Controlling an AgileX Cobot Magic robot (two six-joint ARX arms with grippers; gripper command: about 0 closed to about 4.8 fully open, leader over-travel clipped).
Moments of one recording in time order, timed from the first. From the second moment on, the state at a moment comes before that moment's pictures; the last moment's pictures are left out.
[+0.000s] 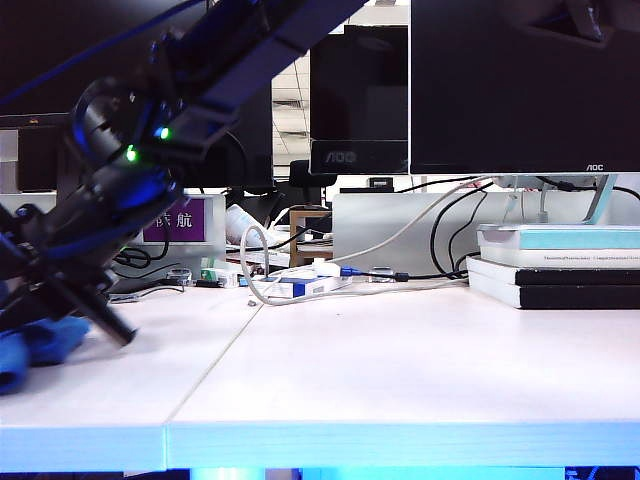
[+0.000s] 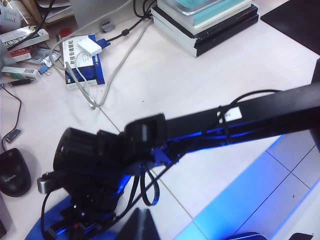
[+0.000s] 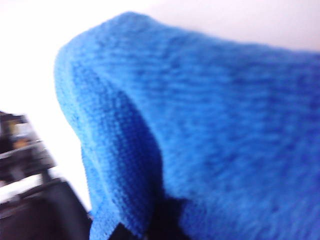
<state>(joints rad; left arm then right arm) -0.43 0.88 1.53 -1.18 0.25 0.16 0.92 2.61 2.31 -0.58 -0.56 0.92</state>
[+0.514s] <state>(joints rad) -0.43 0.88 1.53 -1.18 0.25 0.16 0.91 2.60 2.36 -0.85 -0.43 0.68</state>
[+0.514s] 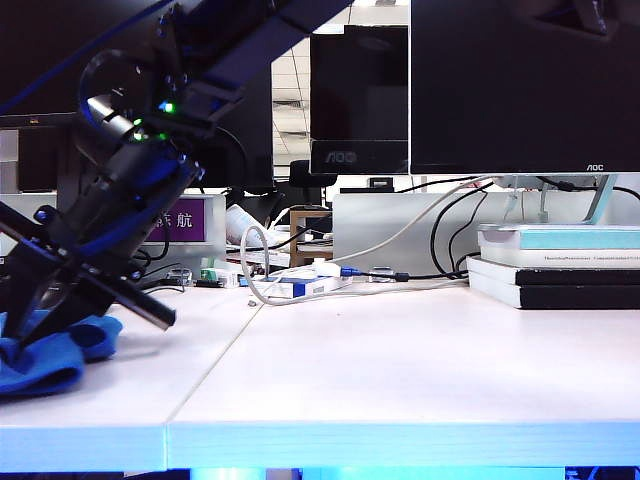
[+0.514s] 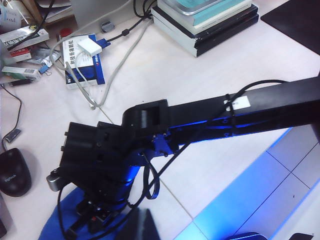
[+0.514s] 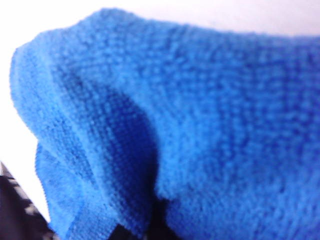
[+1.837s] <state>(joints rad) -0.43 0.88 1.53 -1.18 0.22 0.16 0.90 2.57 2.37 -0.92 -0.41 0.60</state>
